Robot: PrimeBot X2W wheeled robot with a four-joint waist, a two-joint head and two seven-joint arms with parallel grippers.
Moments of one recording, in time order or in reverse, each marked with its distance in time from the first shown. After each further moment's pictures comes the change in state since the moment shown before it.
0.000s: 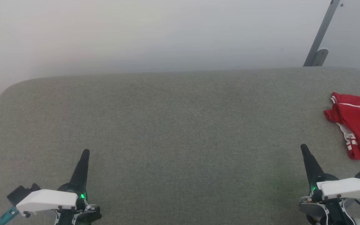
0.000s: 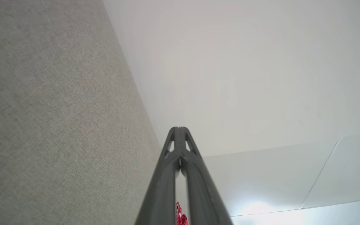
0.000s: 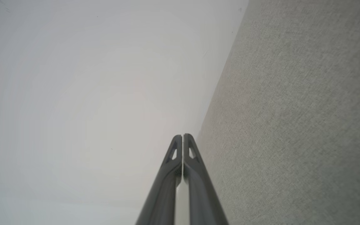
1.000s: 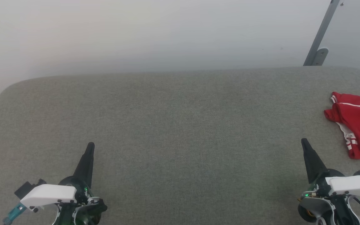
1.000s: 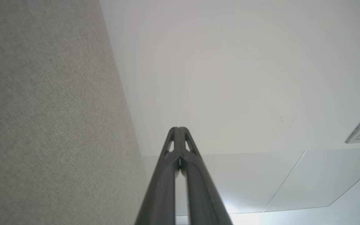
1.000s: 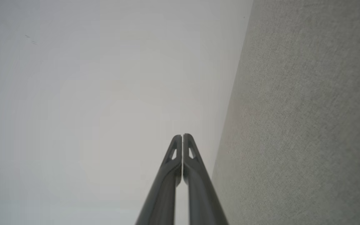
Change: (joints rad) left arm -0.038 -0.032 0.012 0.015 -0.156 0.000 0.051; right arm -0.013 0.001 -0.006 -0.018 0.213 0.000 0.050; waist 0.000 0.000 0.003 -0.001
